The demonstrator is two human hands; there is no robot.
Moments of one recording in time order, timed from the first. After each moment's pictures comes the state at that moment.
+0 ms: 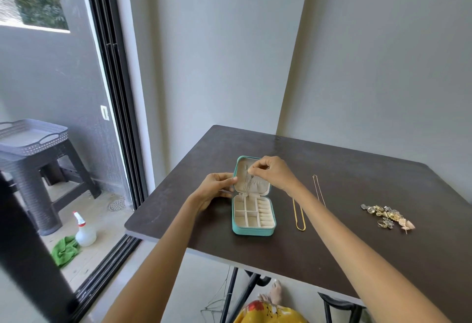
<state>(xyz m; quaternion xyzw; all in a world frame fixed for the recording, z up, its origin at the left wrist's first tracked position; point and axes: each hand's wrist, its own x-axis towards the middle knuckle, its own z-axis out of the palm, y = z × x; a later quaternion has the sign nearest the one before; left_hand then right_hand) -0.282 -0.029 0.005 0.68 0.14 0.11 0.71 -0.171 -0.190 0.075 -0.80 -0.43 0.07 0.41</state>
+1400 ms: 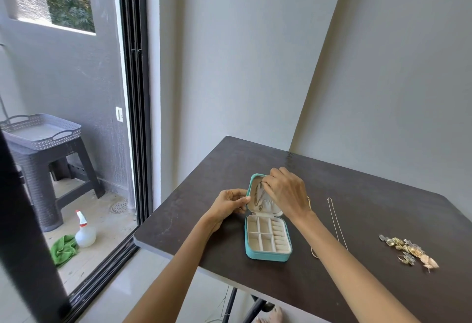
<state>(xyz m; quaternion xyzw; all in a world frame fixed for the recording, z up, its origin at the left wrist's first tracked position) -0.283 -0.032 -0.007 0.67 0.11 0.17 0.71 -0.185 -0.175 0.072 -0.76 -0.52 -0.39 0.05</state>
